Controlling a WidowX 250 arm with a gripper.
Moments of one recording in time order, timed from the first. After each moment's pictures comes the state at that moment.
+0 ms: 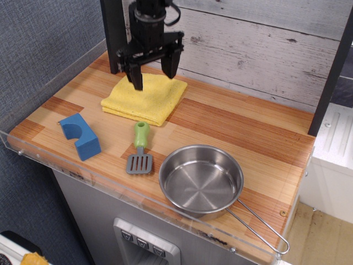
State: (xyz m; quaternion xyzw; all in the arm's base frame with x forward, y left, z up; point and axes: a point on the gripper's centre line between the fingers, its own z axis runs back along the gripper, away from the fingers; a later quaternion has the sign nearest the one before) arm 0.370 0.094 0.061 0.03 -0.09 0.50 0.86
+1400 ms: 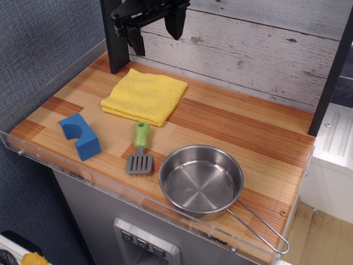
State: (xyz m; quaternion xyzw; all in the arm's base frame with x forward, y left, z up) arm 0.361 0.080 0.123 -0.01 -0.16 0.50 0.85
